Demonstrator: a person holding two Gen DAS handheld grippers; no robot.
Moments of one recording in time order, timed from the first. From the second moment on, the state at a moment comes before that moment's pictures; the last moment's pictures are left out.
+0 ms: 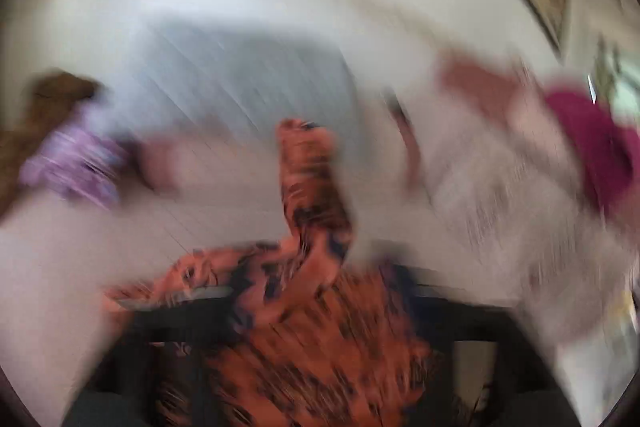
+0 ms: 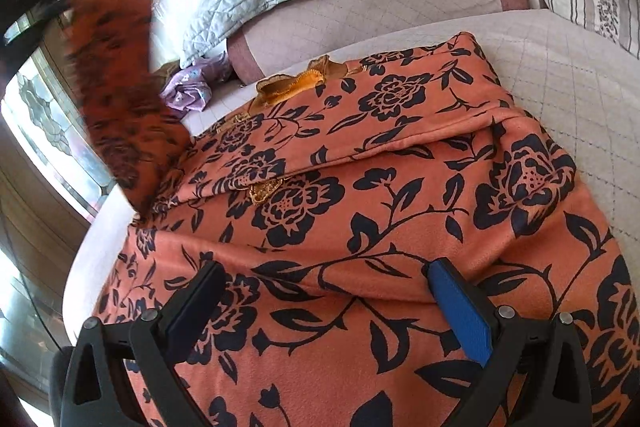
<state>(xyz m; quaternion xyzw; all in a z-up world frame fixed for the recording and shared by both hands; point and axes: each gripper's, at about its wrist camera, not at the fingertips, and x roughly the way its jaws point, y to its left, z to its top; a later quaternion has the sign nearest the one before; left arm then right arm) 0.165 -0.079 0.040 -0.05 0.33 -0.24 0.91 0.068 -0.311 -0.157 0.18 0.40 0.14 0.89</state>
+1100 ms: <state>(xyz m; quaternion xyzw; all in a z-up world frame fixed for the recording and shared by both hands) 0.060 0.161 -0.107 -0.18 0.37 0.03 0.91 0.259 -0.392 -0.161 0.34 0.53 -0.05 0.77</state>
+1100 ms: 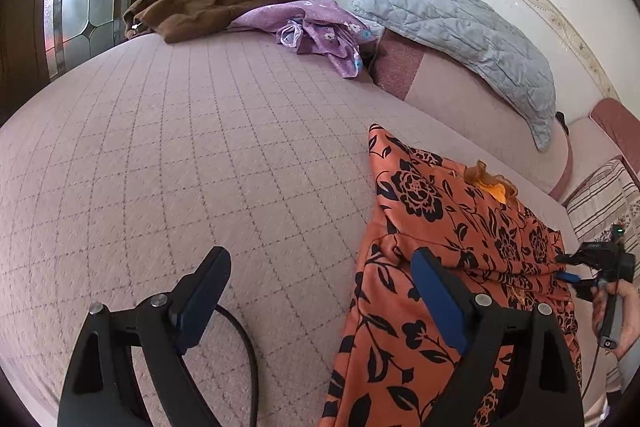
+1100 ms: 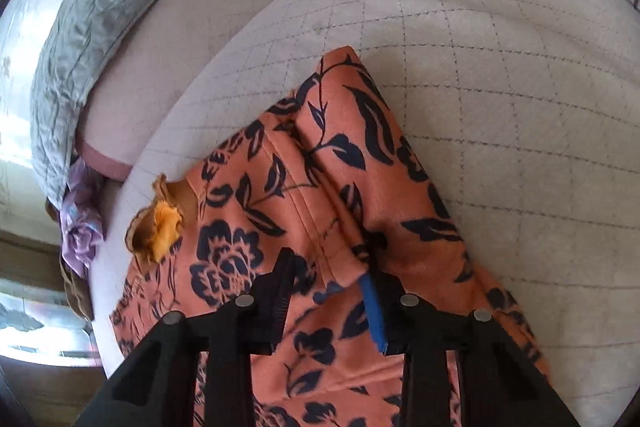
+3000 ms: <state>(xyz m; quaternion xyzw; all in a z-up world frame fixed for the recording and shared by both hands) -0.076 0.105 -0.163 -0.08 0.56 0.01 0.83 -0.045 -0.447 -0.192 0.28 0.56 0.10 0.77</state>
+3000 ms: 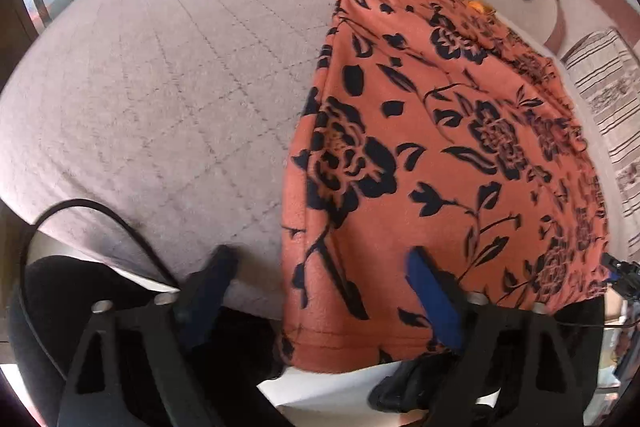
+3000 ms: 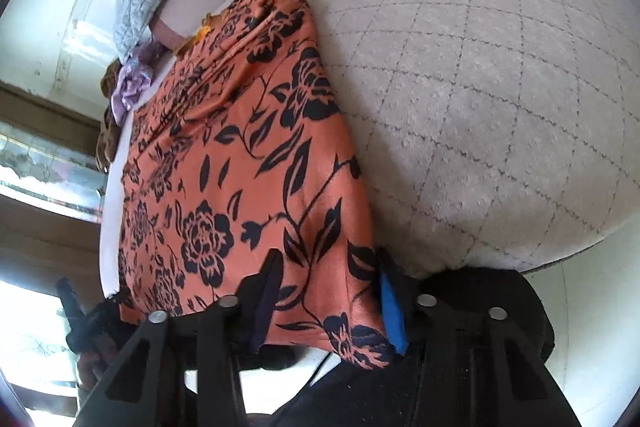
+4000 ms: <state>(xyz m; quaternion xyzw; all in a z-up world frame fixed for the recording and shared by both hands) -0.082 0.121 -0.144 -0.12 0.56 -0.03 0.82 -0.047 -0.477 -0.183 0.39 0.53 0.13 0.74</state>
